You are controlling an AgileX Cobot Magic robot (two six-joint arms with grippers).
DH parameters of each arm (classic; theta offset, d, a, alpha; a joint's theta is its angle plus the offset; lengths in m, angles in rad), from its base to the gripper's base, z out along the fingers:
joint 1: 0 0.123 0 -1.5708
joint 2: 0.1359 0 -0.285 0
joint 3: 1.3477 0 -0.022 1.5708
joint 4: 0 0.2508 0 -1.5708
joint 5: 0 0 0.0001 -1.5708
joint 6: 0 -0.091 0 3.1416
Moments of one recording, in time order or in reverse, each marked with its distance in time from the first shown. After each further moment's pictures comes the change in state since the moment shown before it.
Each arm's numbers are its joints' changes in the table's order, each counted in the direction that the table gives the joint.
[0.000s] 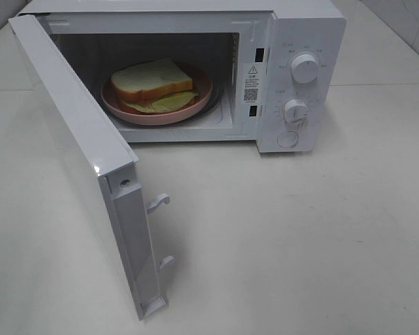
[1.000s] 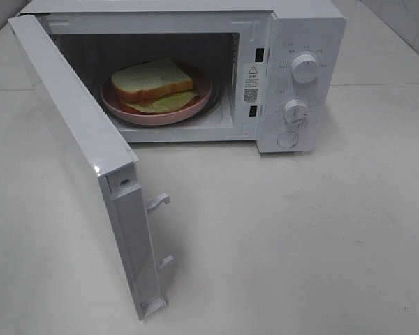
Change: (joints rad) left arm 0.000 0.000 0.000 0.000 0.000 0.000; right arm 0.000 0.000 0.000 0.000 0.000 0.000
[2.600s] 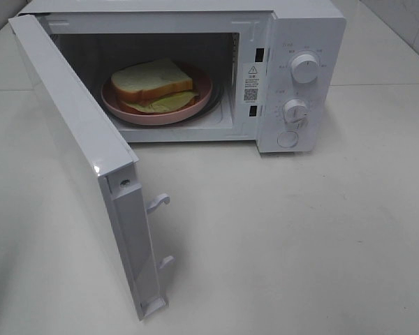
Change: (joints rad) left arm 0.000 0.407 0.057 -0.030 -0.458 -0.014; right arm 0.000 0.000 0.000 0.000 0.000 0.000
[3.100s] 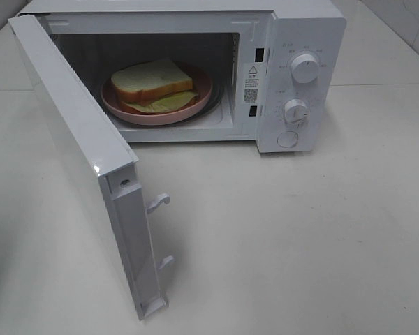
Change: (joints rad) left arm 0.000 0.319 0.067 0.013 -0.343 0.000; right arm 0.000 0.000 0.000 0.000 0.000 0.000
